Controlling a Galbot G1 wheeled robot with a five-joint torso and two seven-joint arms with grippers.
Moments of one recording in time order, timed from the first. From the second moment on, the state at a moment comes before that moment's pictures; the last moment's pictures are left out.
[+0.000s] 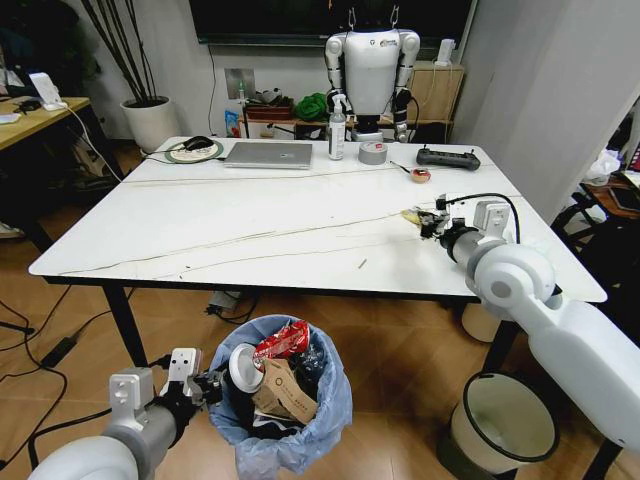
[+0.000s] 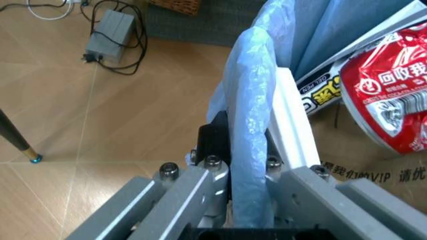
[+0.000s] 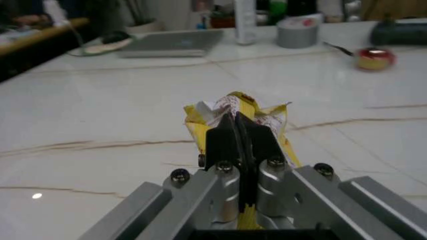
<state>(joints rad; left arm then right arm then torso) 1.73 -0.96 -0.63 -2.50 -1.00 0.74 -0.46 -0.68 0.78 0.10 2.14 1.24 -0.54 0.49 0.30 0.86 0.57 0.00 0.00</state>
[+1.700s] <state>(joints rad) 1.70 -0.97 -0.60 -2.50 -0.99 0.74 -0.46 -0.74 0.82 -0.16 2.27 1.02 -0.35 0.07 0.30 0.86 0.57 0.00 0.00</state>
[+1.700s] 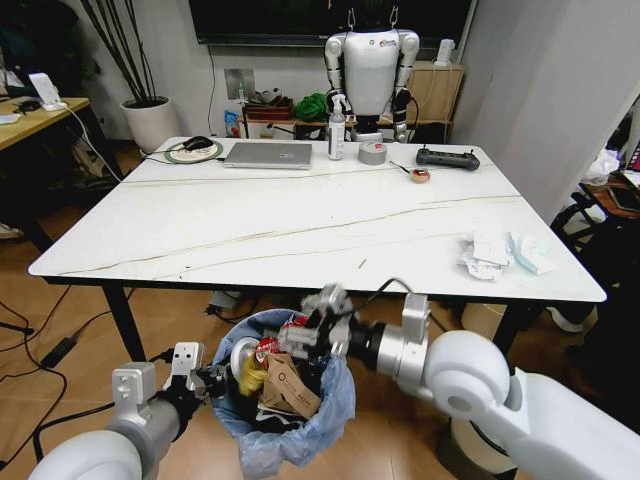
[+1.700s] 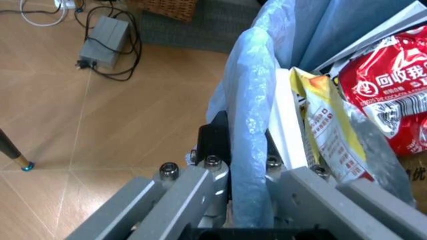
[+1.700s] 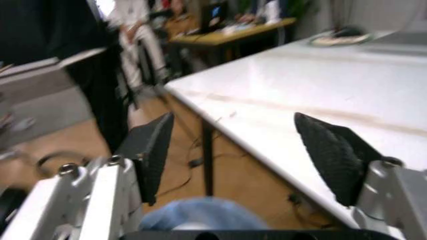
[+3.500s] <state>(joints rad) 1.76 -0.96 -0.60 -2.50 -0.98 0.74 -0.45 -1.28 1.02 0.58 2.32 0.73 -0.53 0.38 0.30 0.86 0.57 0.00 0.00</state>
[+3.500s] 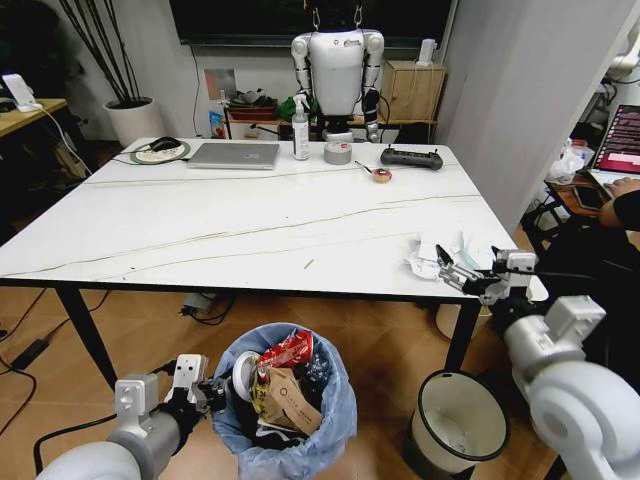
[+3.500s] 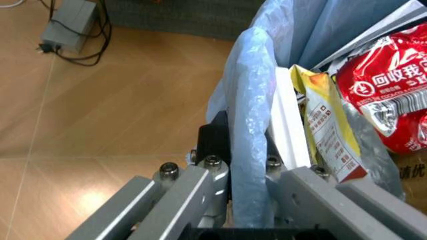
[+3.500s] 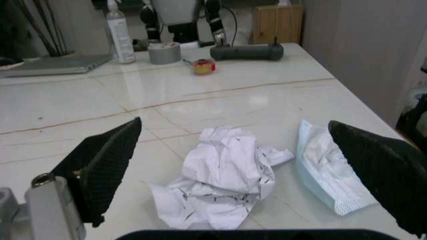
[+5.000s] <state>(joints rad) 1.76 -0.97 -0.61 -2.50 -0.97 0.74 -0.45 -1.06 0.97 0.38 2.05 0.86 -0.56 0.51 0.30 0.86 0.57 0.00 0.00</state>
